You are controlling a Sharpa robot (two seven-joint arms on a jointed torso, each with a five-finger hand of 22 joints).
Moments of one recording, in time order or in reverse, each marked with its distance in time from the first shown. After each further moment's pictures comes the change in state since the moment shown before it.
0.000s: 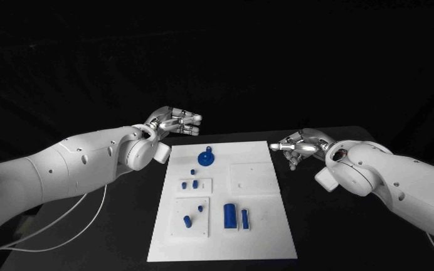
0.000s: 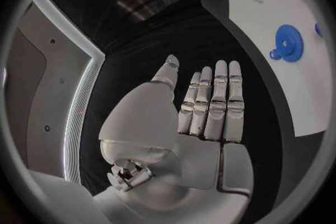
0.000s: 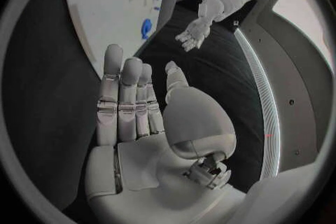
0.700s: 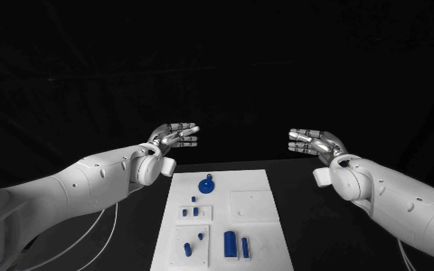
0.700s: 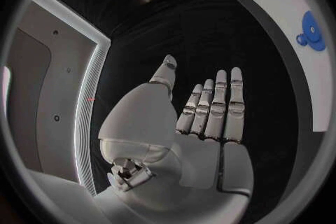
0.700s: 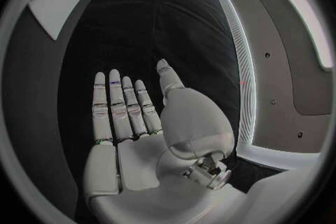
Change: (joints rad) left arm -0.023 0.115 0.007 -0.187 0.138 -0.013 0.049; left_hand -0.039 0.000 -0.033 -0.026 -0.007 -0.312 -0.028 -0.012 -0.013 -0.324 0.010 -0.006 -0.007 -0.236 0.031 -0.005 -0.033 0.000 -0.122 0.061 -0.035 -0.015; right arm -0.003 0.199 0.061 -0.445 0.354 -0.041 0.375; right_hand 0.013 0.033 0.120 -0.136 -0.130 -0.258 0.035 -0.007 -0.367 -0.331 0.129 -0.530 -0.841 -0.350 0.180 -0.575 -0.781 0.188 -0.604 0.374 -0.054 -0.875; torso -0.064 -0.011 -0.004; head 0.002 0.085
